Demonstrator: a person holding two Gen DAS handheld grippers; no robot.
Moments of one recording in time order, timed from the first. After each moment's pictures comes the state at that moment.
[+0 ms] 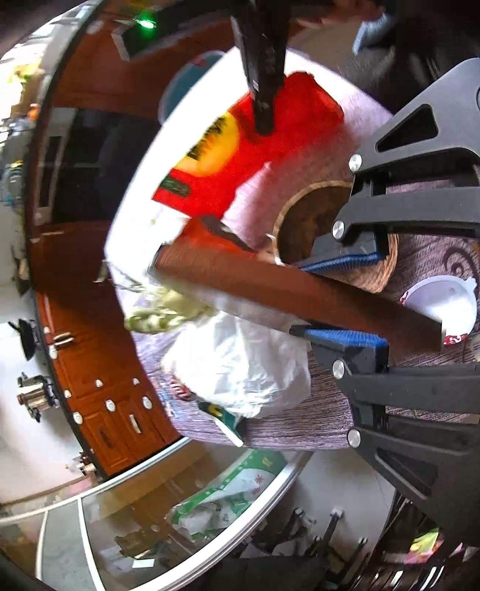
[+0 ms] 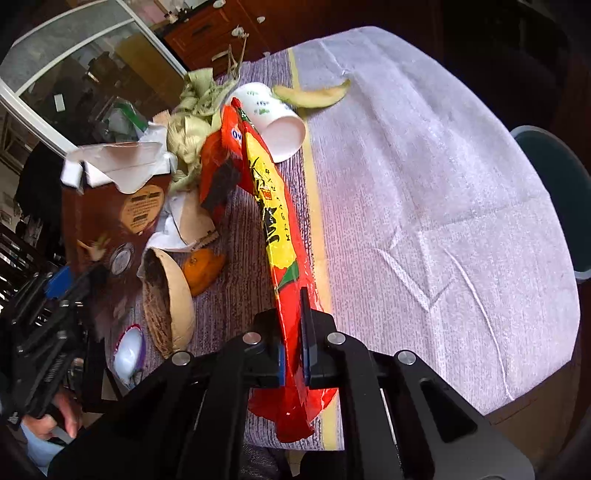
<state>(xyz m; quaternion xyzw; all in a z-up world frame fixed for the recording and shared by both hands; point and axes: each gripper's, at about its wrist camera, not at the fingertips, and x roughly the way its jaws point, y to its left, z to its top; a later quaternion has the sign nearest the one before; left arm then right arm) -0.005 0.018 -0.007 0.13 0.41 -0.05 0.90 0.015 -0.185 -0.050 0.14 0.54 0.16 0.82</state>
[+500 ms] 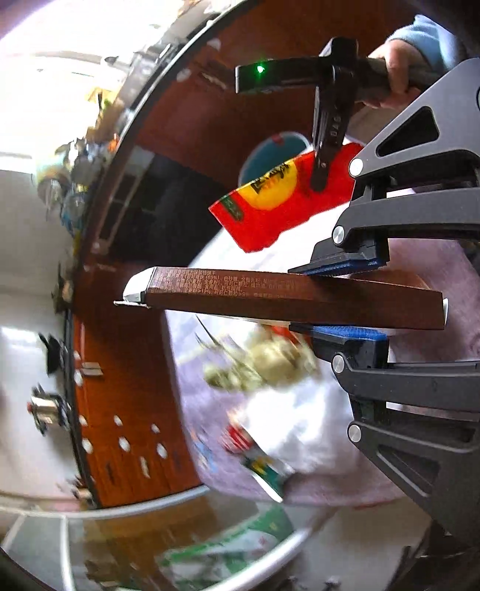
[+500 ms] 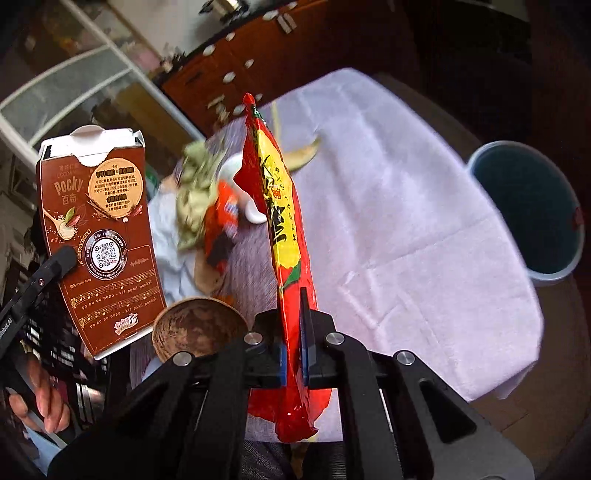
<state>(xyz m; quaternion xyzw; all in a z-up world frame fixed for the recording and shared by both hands) 0.014 -0.021 0.073 0.01 0.36 -0.17 0.92 0.012 -0.256 -0.008 0.20 0.48 0.14 0.85</state>
